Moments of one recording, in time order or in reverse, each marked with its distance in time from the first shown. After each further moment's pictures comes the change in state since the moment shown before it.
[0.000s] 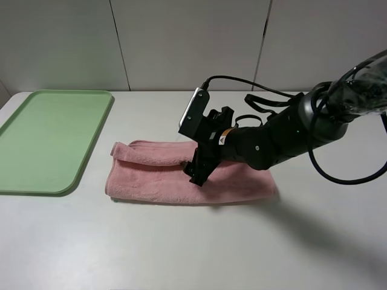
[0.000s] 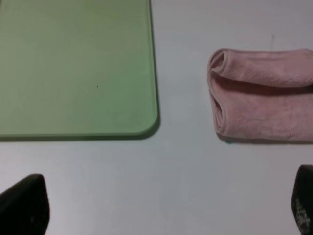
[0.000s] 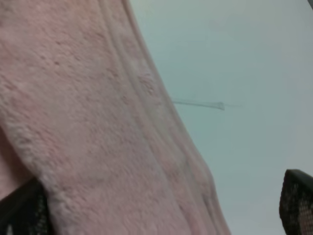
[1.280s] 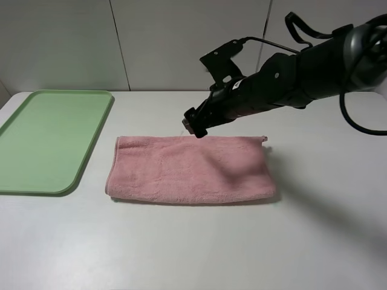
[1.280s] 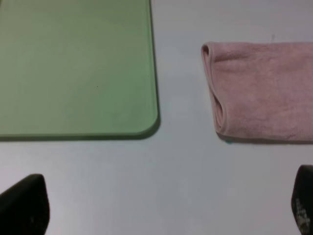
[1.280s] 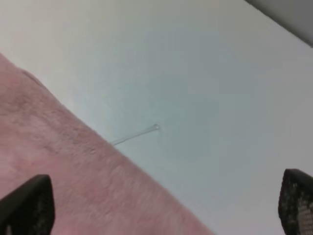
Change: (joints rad) left arm 0.000 0.000 0.000 0.000 0.000 0.000; right arm -0.100 -0.163 -0.152 0.231 0.367 0.220
